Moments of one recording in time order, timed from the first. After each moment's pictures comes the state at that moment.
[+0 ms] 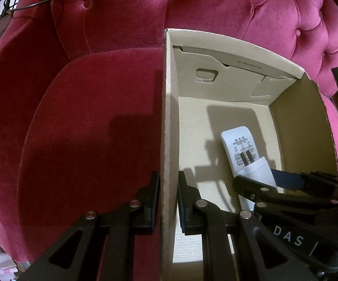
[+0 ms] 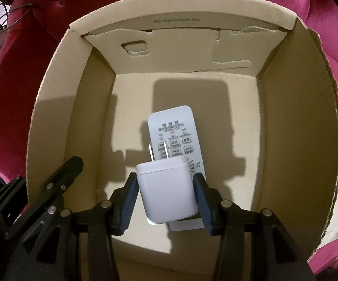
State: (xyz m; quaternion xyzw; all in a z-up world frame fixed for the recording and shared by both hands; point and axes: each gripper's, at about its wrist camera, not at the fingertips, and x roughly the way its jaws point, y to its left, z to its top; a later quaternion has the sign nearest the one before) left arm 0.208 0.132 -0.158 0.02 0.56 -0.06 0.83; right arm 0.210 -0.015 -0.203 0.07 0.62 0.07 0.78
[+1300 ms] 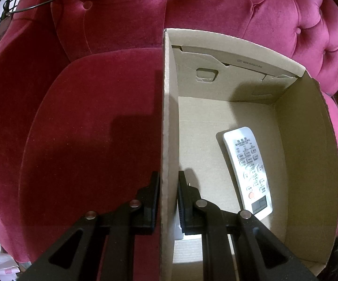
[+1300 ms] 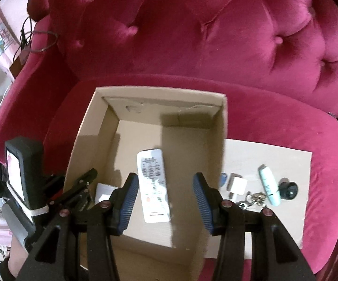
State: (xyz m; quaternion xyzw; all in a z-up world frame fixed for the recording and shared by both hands) left arm 0.207 0.128 -0.159 0.02 0.56 -0.06 0.83; right arm 0.173 -0.065 -0.079 0.02 0.53 0.06 0.84
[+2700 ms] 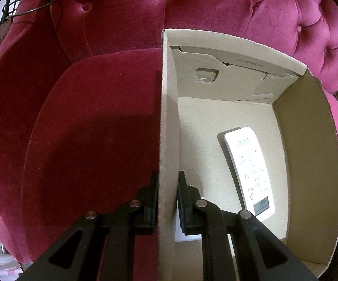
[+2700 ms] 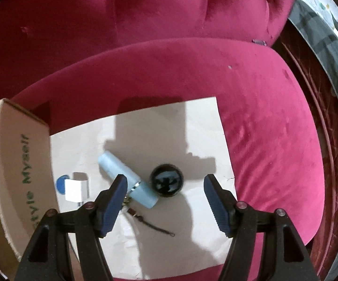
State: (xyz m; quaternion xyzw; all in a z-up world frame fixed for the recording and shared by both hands) left arm 0.207 0.120 -0.161 0.03 0.55 -0.05 0.83; right arm 0.177 -0.283 -0.177 0.10 0.58 -0.15 0.79
